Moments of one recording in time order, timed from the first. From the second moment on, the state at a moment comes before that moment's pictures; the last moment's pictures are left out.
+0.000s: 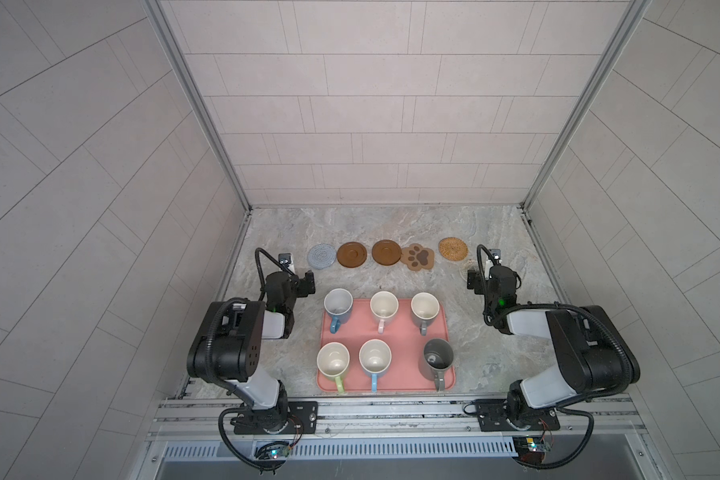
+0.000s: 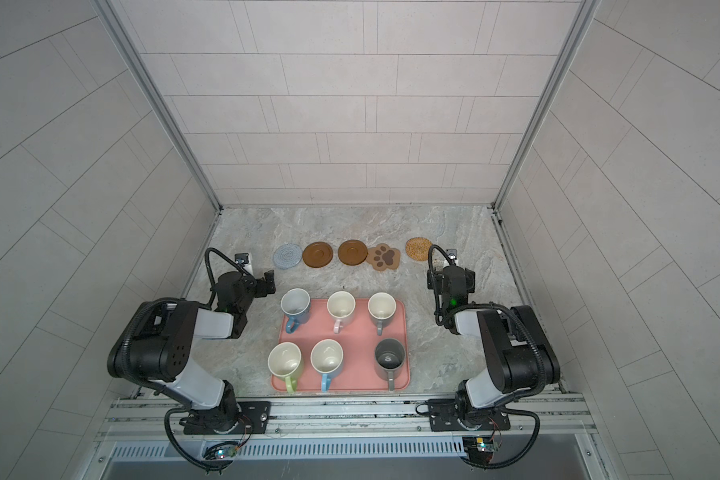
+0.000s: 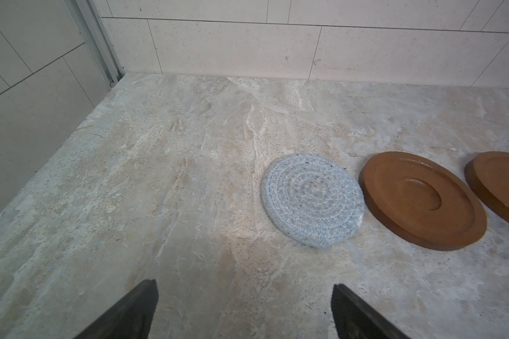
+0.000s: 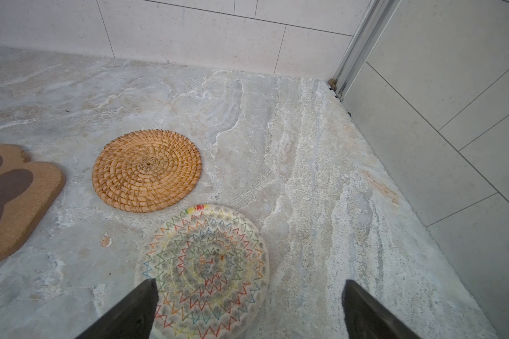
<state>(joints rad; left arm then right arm) 0.01 1.61 0.38 0.83 -0.01 -0.02 0.06 1.52 0.44 0.64 0.32 -0.02</state>
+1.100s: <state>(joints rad) 0.01 1.46 0.46 0.56 -0.08 -0.05 0.06 1.34 0.56 0.29 0.30 -0.01</state>
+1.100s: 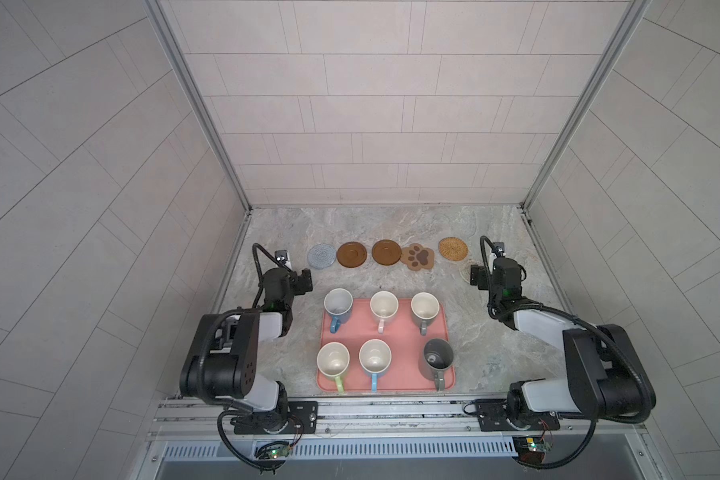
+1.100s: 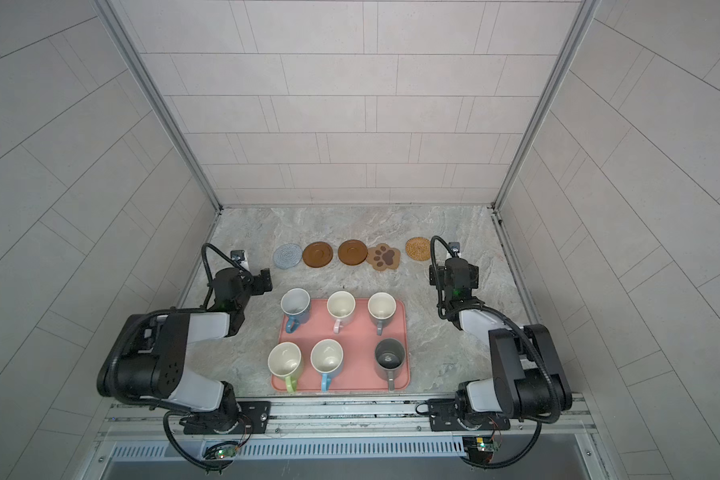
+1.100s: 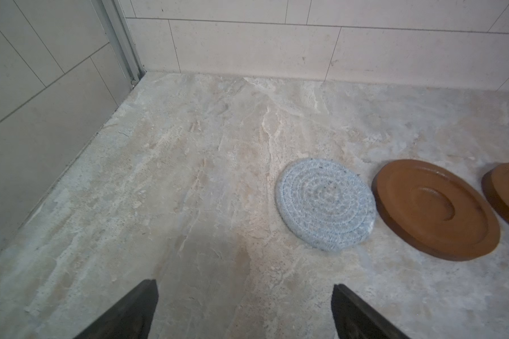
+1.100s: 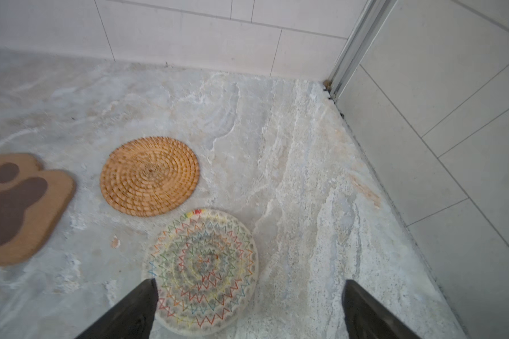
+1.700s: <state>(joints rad) -0.10 1.36 0.94 -0.26 0.15 -0.32 0.08 1.08 0.79 -0.43 0.12 0.17</state>
